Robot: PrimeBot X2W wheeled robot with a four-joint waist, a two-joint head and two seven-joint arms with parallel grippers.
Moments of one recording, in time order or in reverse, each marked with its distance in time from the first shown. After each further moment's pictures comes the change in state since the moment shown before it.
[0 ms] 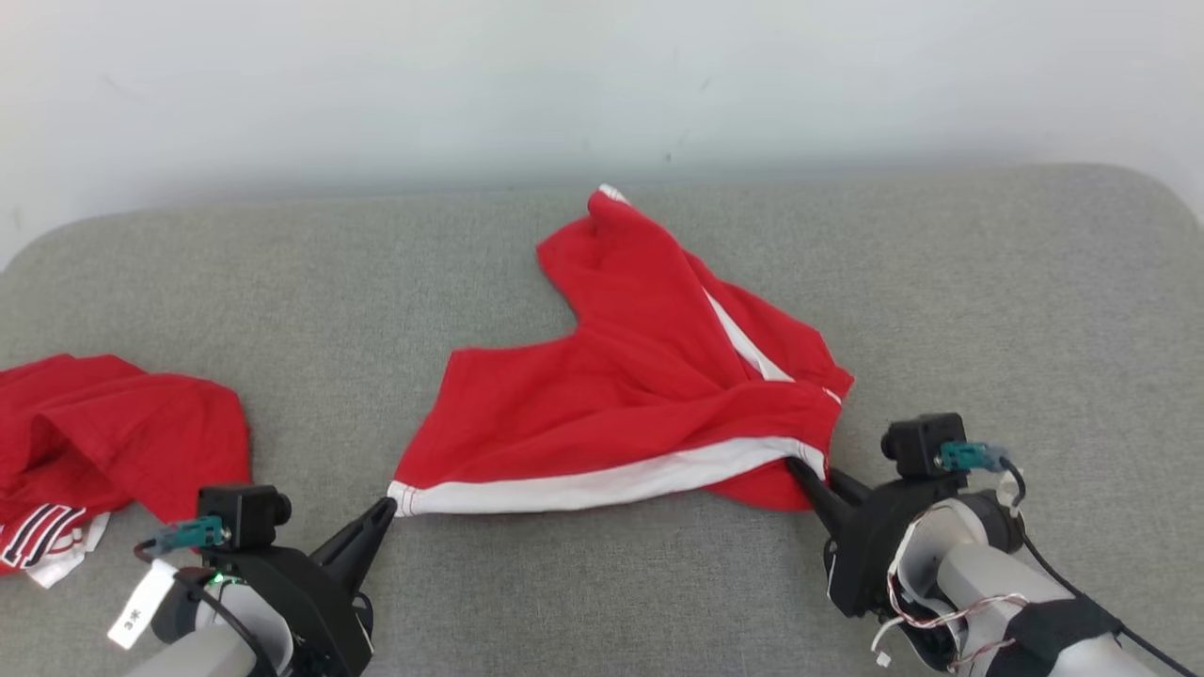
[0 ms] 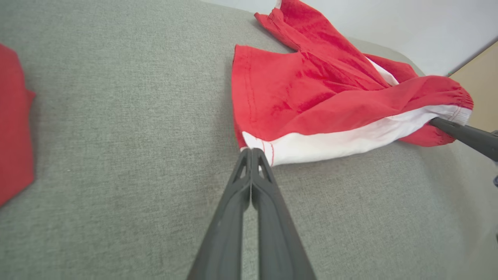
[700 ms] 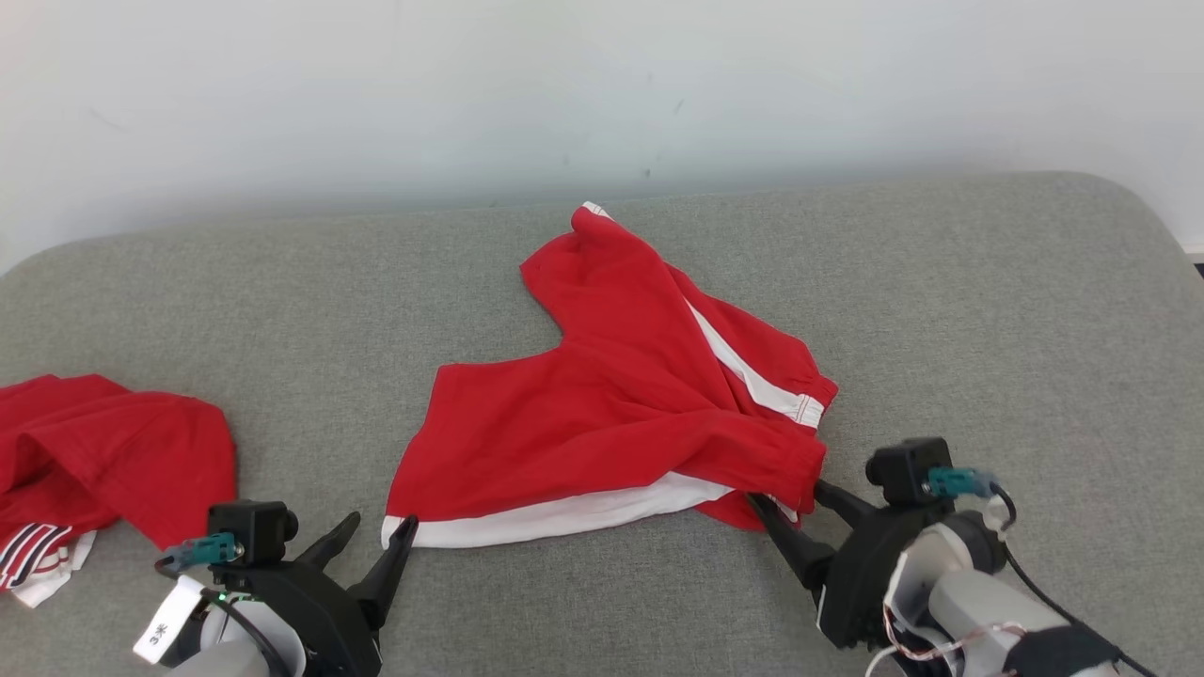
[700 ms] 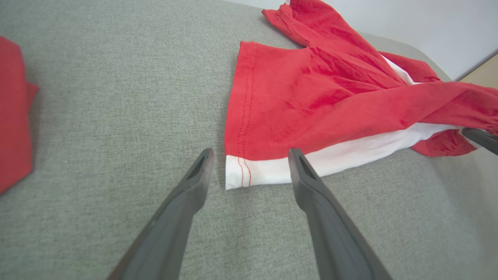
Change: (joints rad) left arm 0.029 -0.022 -0.003 0.002 0.004 0.088 -0.008; right arm 0.057 -0.025 0.016 -0.106 0.010 -0.002 0.016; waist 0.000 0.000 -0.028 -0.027
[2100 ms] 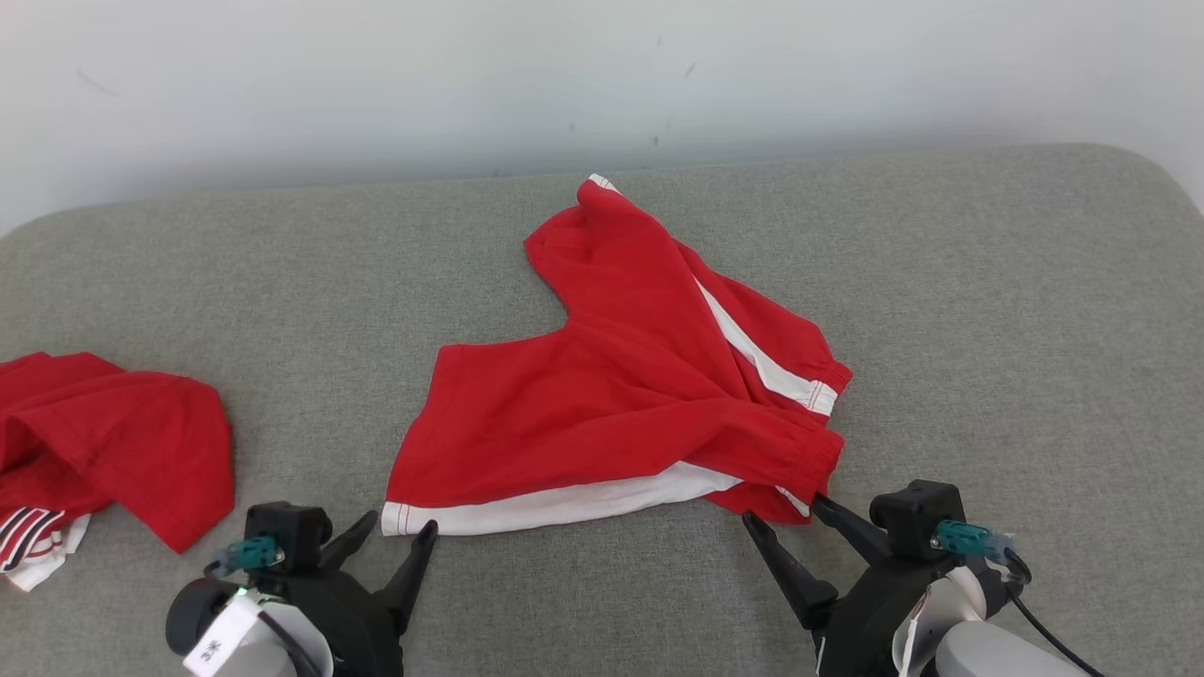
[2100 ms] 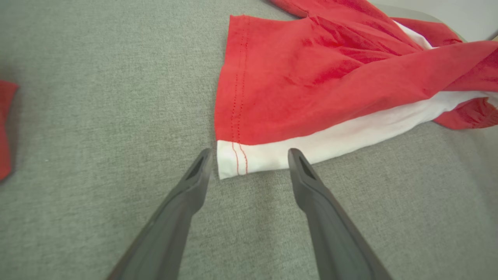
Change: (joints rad) left arm 0.009 -0.010 -0.003 -0.033 0.116 0.079 -0.005; right arm 0.163 -0.144 -0.001 -0.429 -0.100 -0.228 -0.015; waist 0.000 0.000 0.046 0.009
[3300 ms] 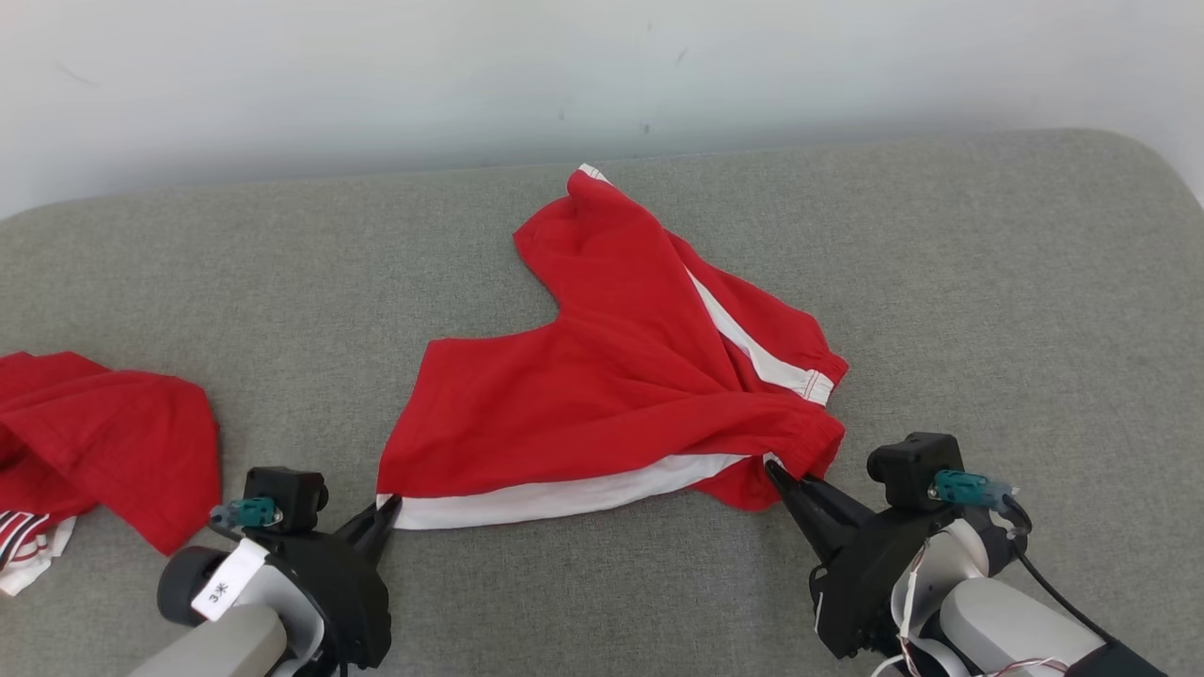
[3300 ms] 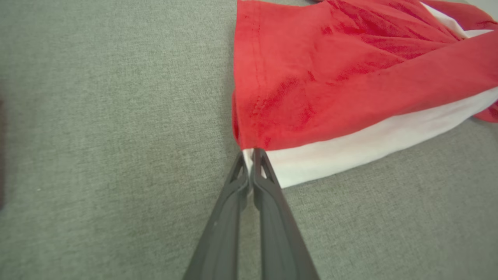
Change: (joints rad) left arm -0.081 -0.063 -0.018 0.177 0.007 -0.079 0.067; right arm -0.047 0.003 -0.043 -0.040 -0.017 -0.018 0.097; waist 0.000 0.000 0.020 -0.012
